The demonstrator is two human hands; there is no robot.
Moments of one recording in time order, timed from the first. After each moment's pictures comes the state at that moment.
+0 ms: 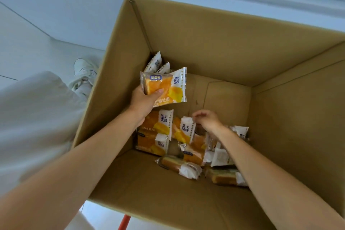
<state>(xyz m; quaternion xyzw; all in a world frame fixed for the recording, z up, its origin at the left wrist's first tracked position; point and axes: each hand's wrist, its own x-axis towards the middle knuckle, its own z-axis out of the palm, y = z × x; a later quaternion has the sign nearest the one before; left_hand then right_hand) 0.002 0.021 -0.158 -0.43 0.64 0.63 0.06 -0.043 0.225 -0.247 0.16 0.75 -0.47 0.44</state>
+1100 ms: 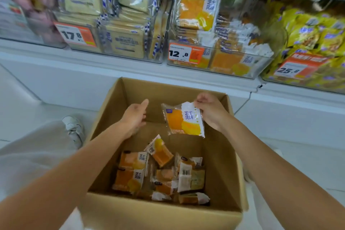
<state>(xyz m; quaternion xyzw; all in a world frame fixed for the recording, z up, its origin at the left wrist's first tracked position) -0.015 0.066 0.004 -0.33 0.69 0.64 0.09 -0.093 0.292 0.031 0.02 0.70 -0.67 0.23</state>
